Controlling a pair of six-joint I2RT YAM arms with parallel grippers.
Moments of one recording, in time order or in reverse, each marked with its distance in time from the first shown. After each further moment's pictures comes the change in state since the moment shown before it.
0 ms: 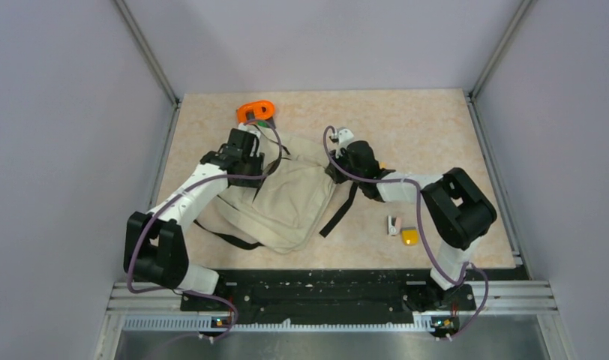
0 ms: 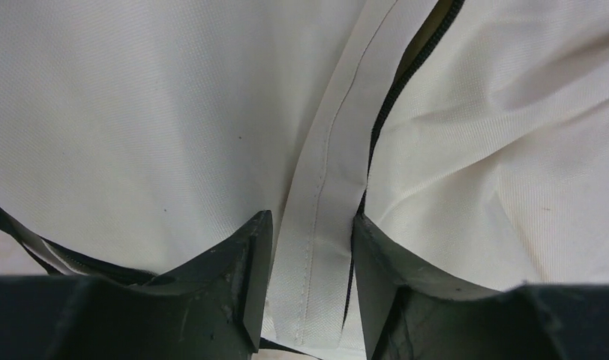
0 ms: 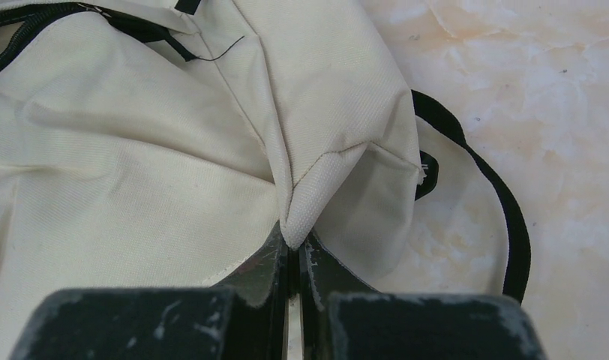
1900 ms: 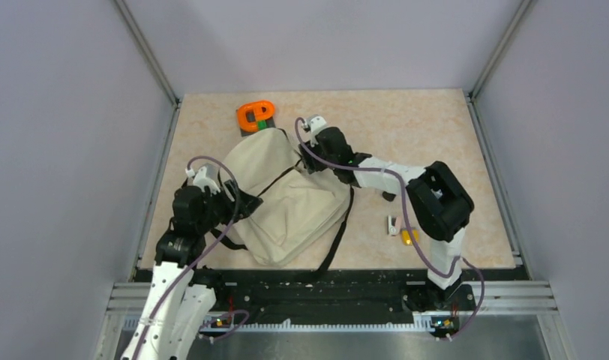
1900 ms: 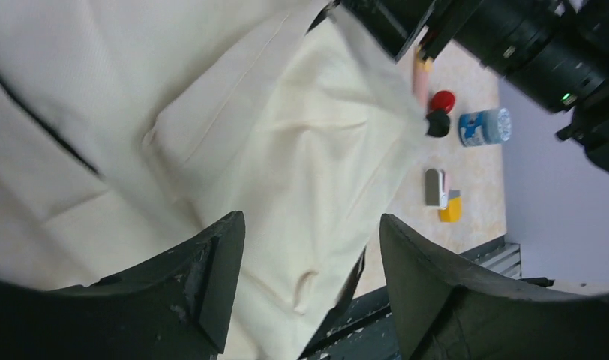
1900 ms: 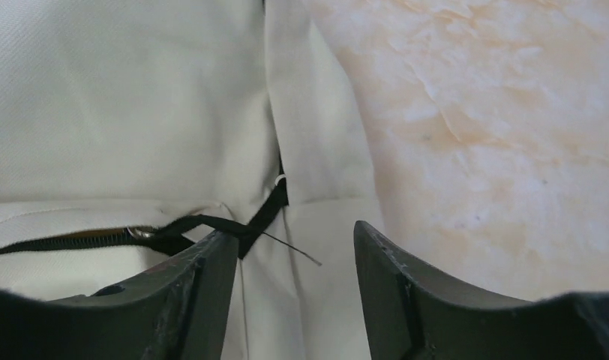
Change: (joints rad) left arm 0.204 -0.912 -0.571 0.153 0.481 -0.471; right arm 0.126 0.189 0.388 -0.230 0.171 -0.107
